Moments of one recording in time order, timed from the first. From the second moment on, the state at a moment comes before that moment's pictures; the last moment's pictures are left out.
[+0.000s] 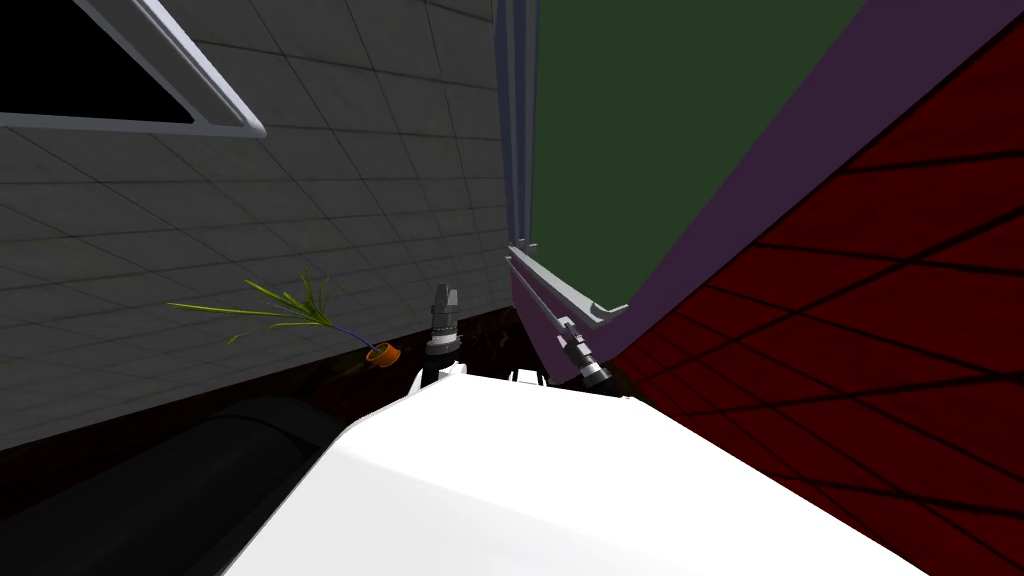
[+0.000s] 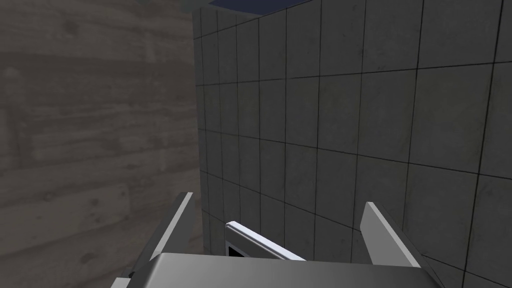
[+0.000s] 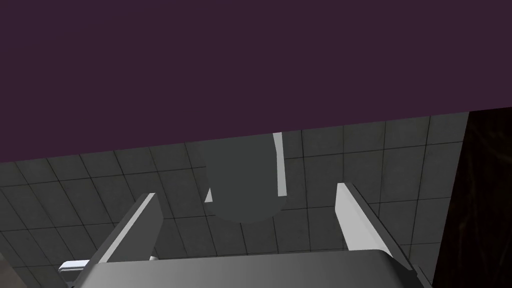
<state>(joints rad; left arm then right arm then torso) 0.55 -0.02 -0.01 -2.20 -0.08 -0.64 -0.17 0.49 -0.04 0.01 -1.79 1.07 -0.65 1.97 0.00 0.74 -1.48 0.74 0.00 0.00</state>
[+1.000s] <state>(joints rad) 0.55 -0.02 -0.01 -2.20 -0.08 -0.64 -0.17 0.51 -0.03 0.03 -1.82 1.09 -0.63 1.97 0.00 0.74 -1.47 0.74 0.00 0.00</state>
